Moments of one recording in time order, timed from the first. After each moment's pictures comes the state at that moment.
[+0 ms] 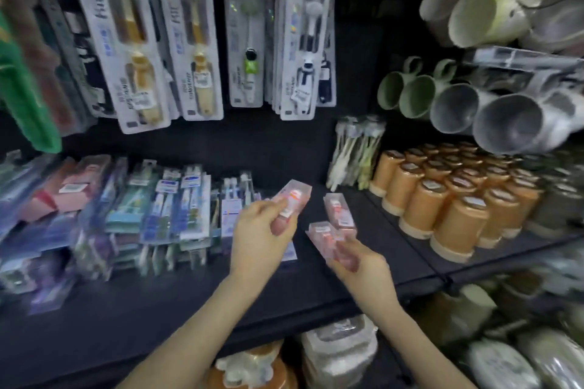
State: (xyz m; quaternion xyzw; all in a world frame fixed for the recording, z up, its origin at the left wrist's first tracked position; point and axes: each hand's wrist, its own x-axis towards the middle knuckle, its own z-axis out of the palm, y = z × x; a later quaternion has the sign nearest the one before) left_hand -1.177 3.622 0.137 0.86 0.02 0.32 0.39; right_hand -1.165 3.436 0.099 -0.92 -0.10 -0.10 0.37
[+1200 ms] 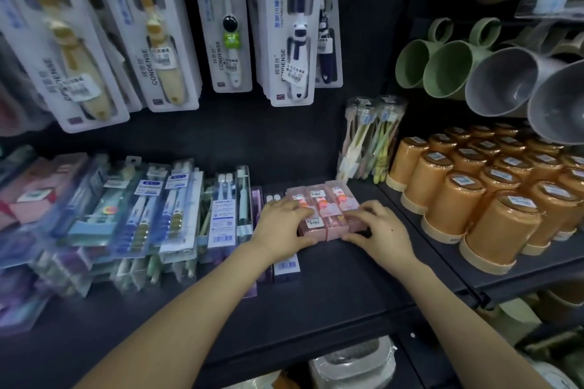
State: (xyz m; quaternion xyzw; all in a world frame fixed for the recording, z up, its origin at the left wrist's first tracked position) left_hand -1.072 3.622 0.098 0.99 -0.11 0.07 0.09; right_hand -1.048 3.408 0.082 -0.94 -0.20 -0.15 0.22
